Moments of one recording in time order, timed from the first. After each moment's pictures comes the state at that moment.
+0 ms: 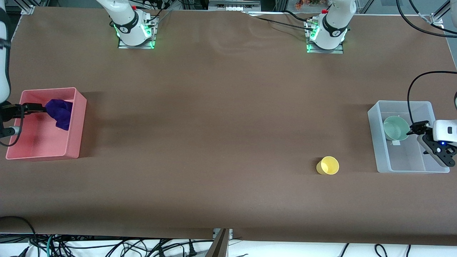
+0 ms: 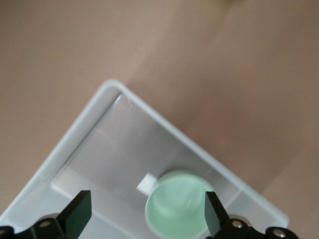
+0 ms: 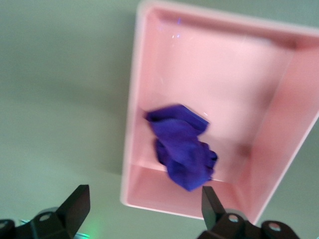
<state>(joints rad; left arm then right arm) 0.44 0.52 -0.22 -1.50 0.15 1.91 0.99 -0.12 0.40 -0.19 -1.52 -0.03 1.63 -0.52</state>
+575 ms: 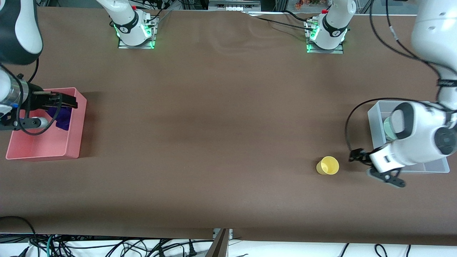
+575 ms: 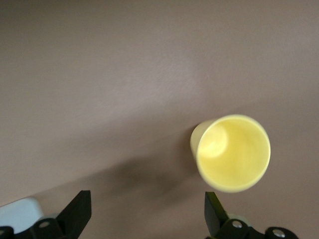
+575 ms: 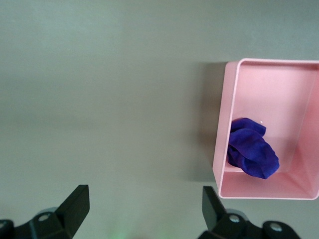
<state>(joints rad) 0.25 0.69 -0.29 -1.51 0.08 2.18 0.28 -0.10 0.20 0.13 -1.51 -0.05 1.55 -0.07</state>
